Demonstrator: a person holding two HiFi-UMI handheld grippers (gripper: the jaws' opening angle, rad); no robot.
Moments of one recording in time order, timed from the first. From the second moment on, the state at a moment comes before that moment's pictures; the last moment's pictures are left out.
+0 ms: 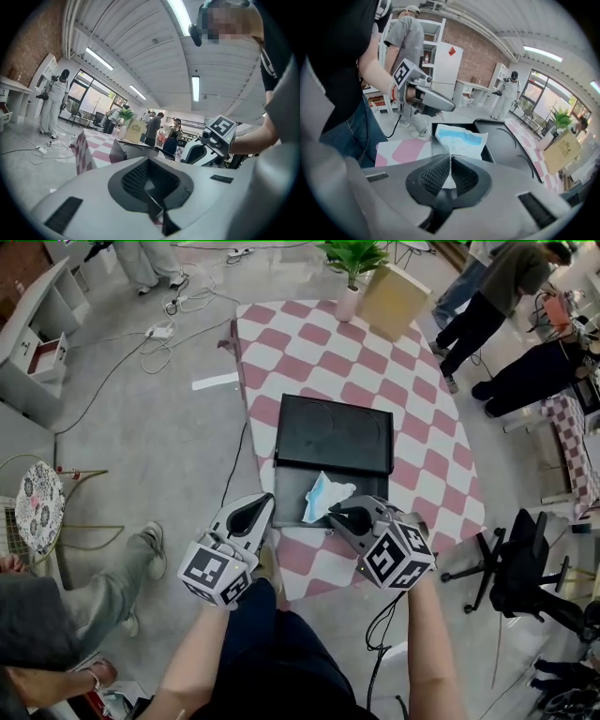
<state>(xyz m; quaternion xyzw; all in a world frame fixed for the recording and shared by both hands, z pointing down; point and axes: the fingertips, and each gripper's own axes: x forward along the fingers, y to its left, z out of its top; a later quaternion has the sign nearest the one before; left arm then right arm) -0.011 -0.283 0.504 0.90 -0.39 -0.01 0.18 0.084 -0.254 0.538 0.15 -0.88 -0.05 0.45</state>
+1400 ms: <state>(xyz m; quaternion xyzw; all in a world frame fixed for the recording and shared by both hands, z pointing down) -0.014 -0.257 0.458 0.91 -0.39 -0.02 0.14 0.107 -0.229 0.449 0.39 -0.91 0.05 0.17</state>
